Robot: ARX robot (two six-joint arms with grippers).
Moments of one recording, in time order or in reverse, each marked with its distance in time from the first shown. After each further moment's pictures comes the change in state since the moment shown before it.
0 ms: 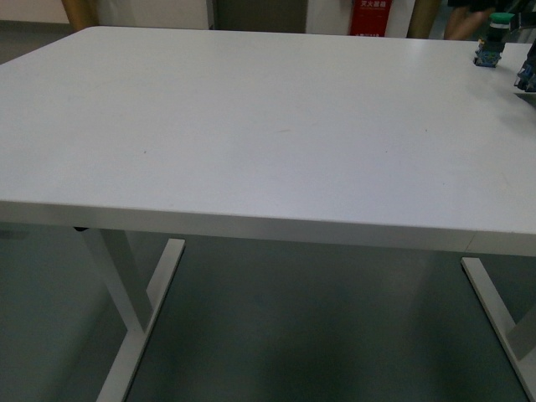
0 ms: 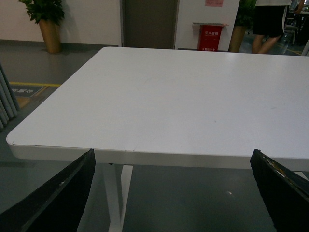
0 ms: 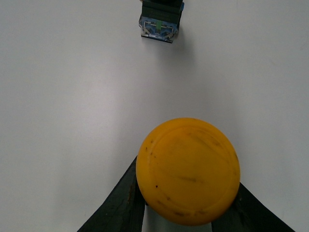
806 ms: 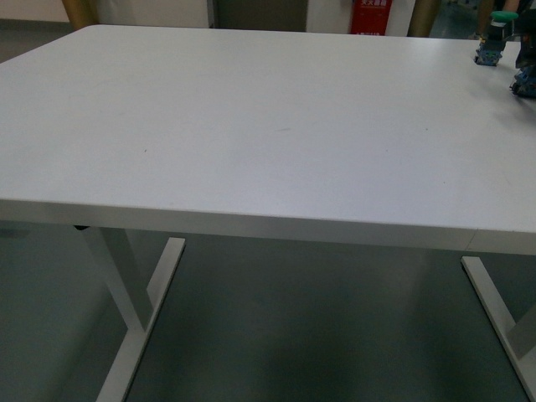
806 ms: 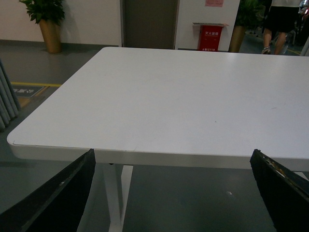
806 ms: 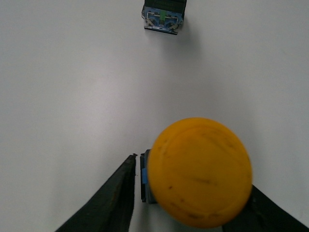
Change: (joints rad) left arm 0.000 0.000 0.000 0.000 0.000 0.000; right arm 0.006 0.006 -0.020 0.017 0.000 0.033
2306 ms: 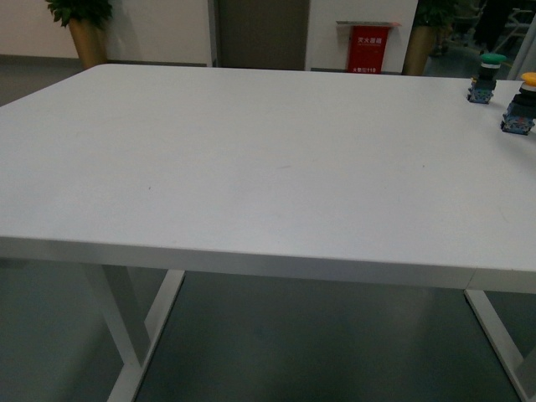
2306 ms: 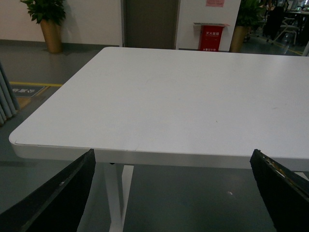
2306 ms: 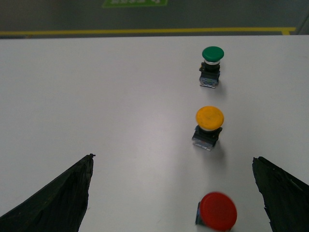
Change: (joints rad) left arm 0.000 0.000 0.000 0.000 0.000 0.000; right arm -0.078 -0.720 -0.583 0.126 -0.377 0.063
